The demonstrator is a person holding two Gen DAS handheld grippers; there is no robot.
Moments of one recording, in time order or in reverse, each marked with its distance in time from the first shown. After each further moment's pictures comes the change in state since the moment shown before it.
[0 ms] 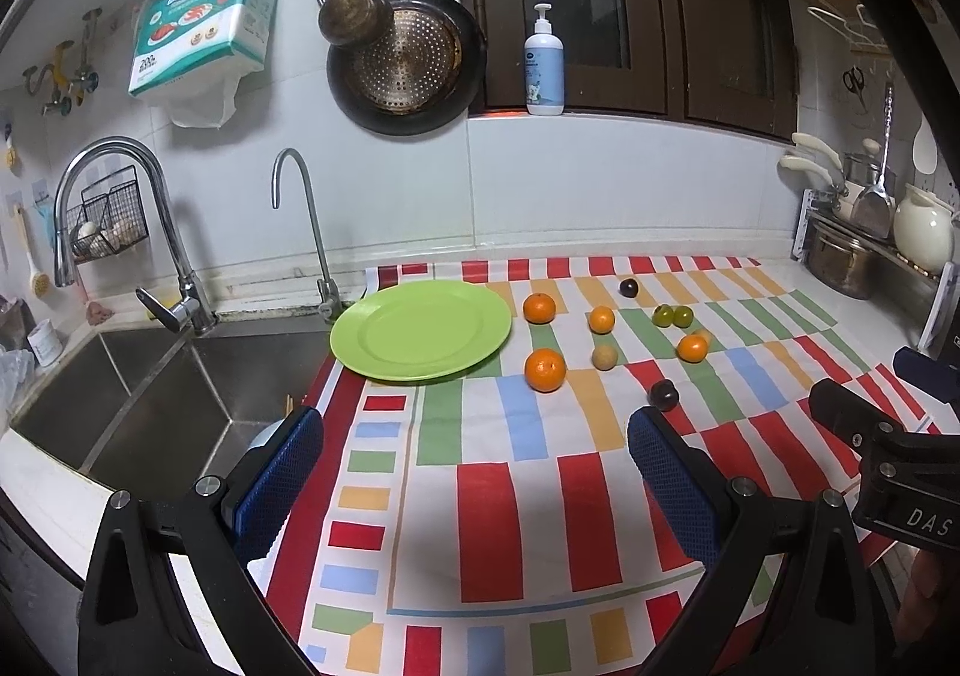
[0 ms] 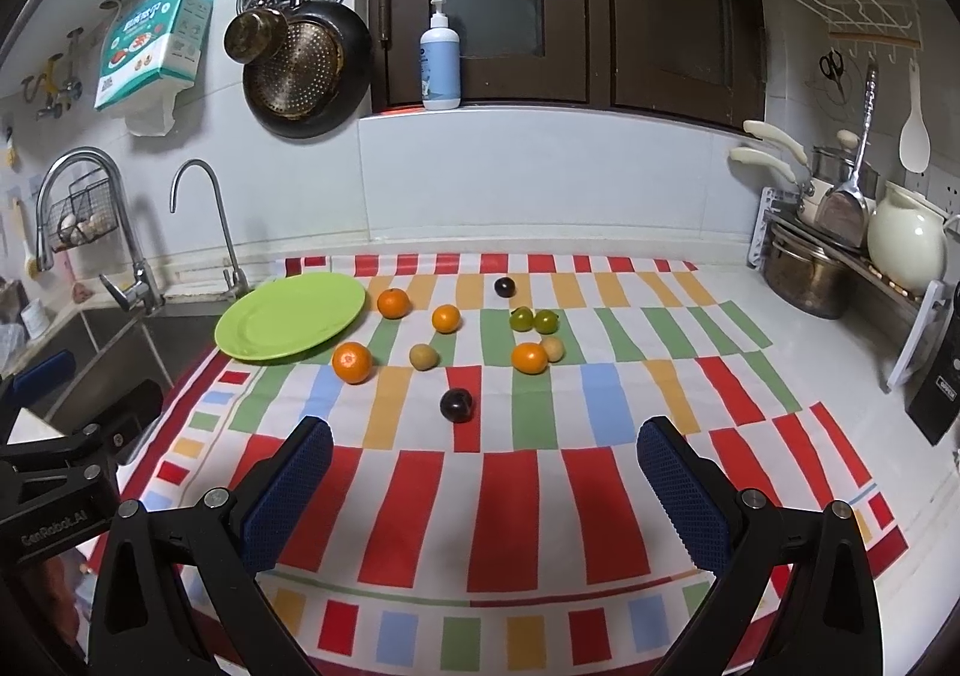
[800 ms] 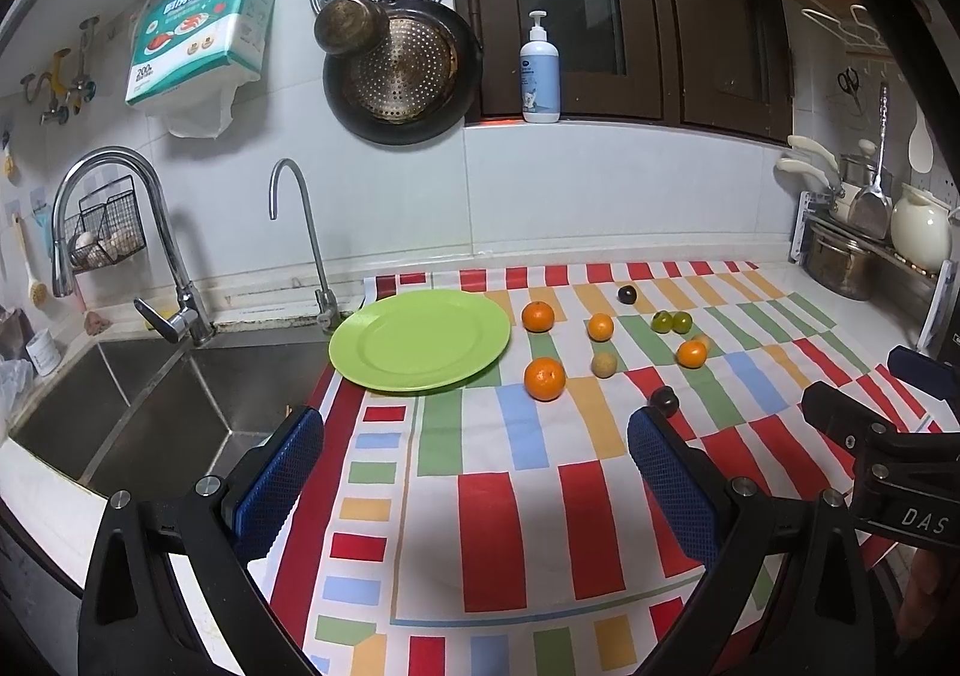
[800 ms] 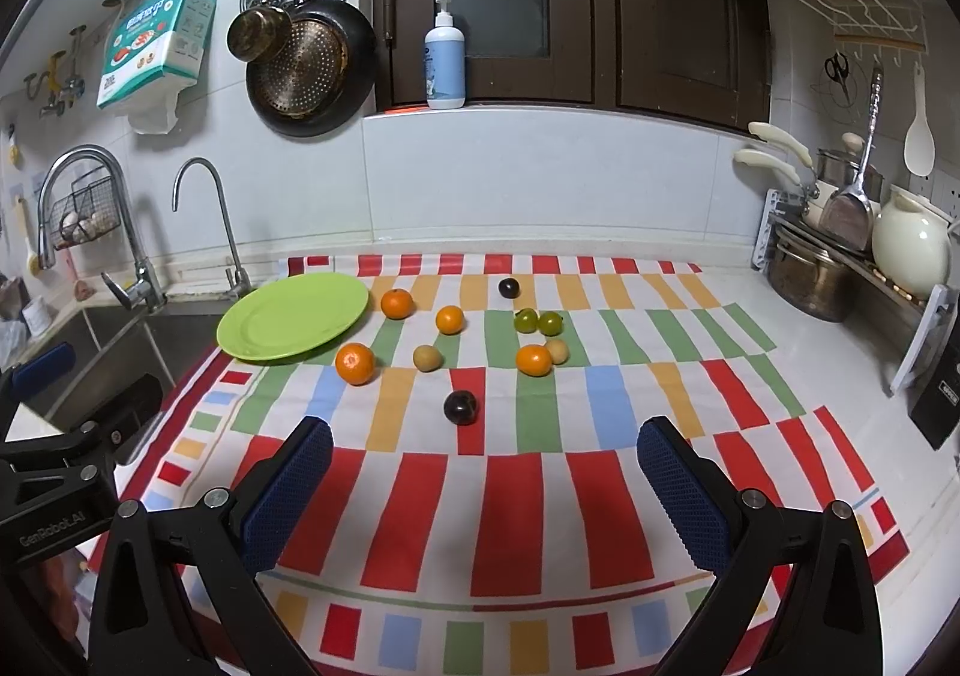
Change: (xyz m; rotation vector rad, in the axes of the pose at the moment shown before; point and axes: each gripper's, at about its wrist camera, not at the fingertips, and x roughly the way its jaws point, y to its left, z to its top) left arm -0.001 0.002 0.006 0.003 -0.009 -0.003; right arm 0.000 0.003 0.000 -0.006 -0.004 0.003
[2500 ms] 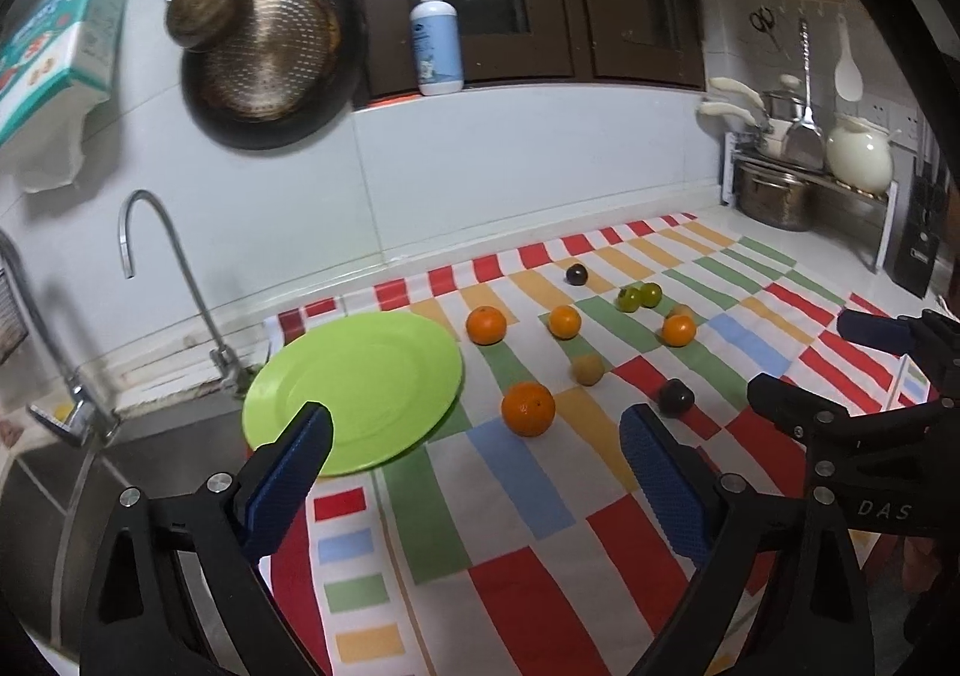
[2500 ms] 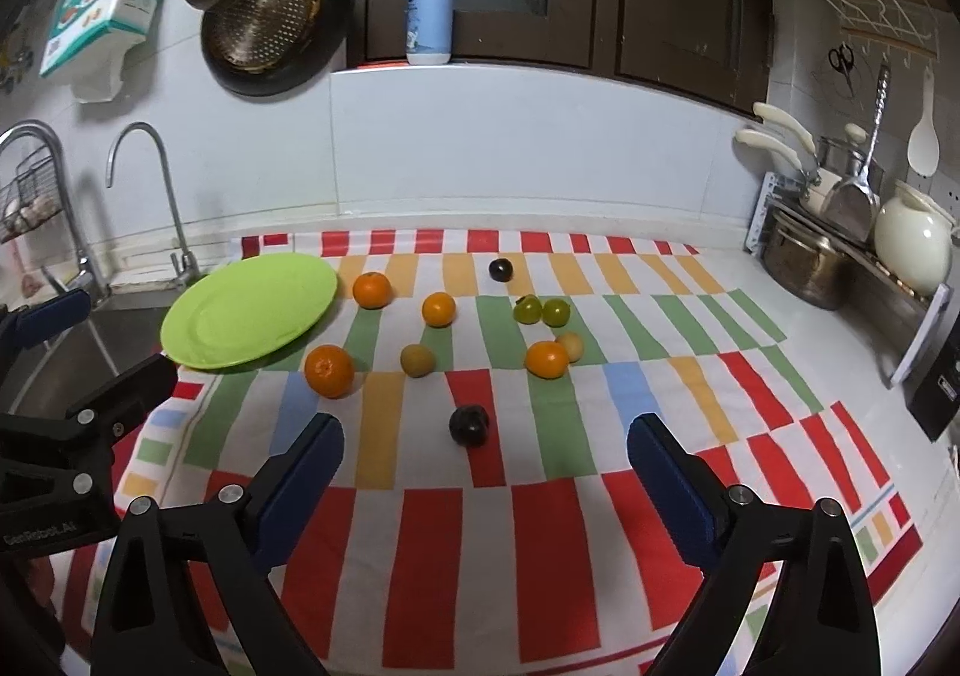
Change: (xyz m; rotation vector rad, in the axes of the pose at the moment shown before) left arm 0.103 0.019 0.023 0.229 0.018 -0.263; right arm 0.075 0.041 0.012 0.021 0.091 -0.133
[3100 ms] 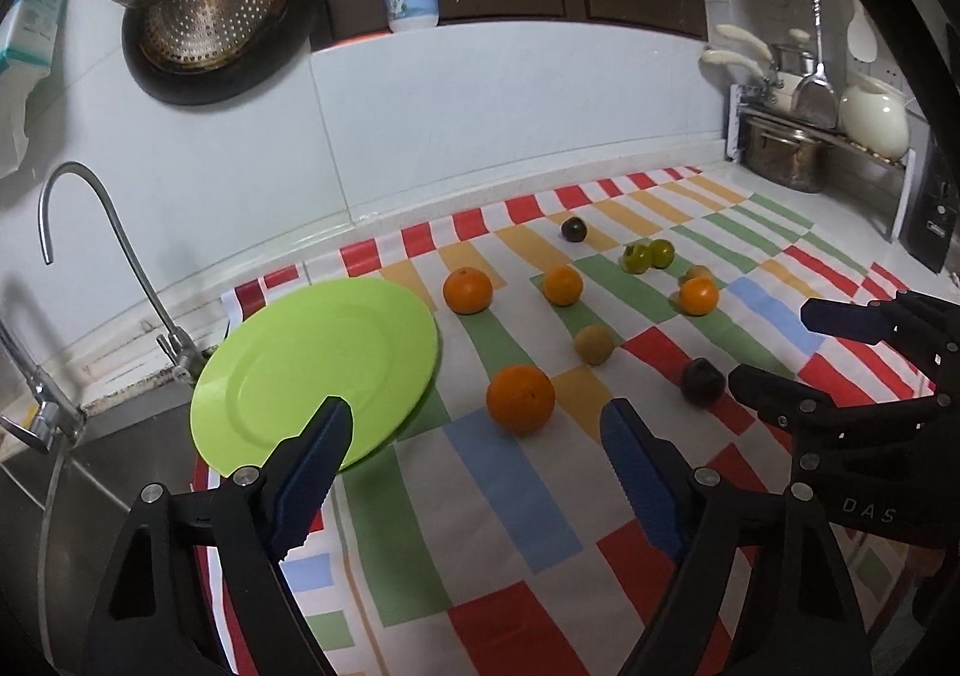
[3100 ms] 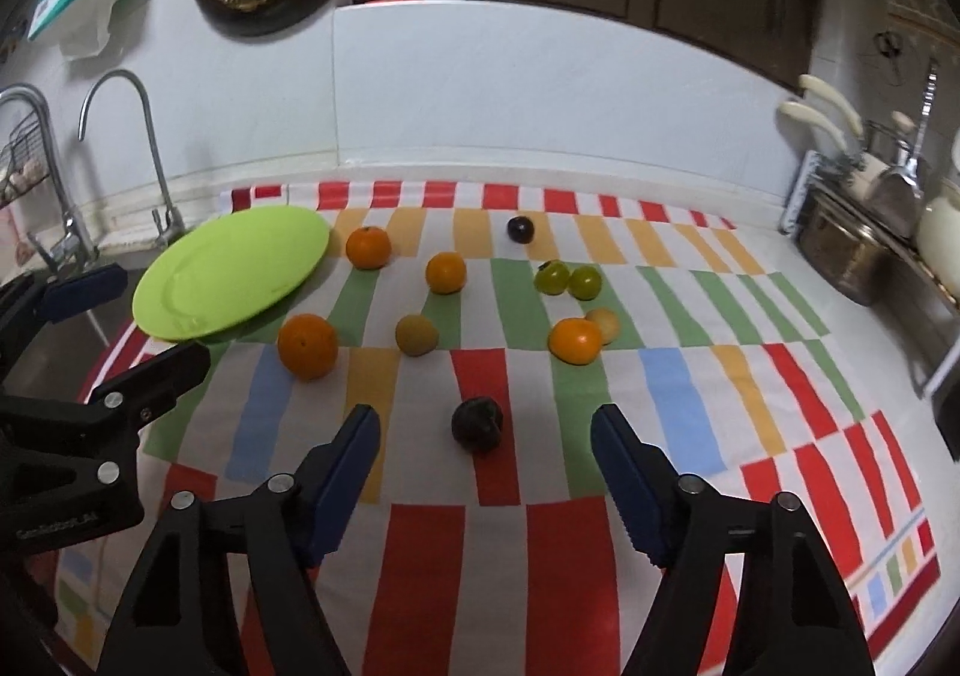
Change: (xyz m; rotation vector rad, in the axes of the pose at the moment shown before) left arm 0.065 -0.013 0.001 0.013 0.110 -0.012; right arm 0.063 -0.001 0.000 -0.077 0.093 0.052
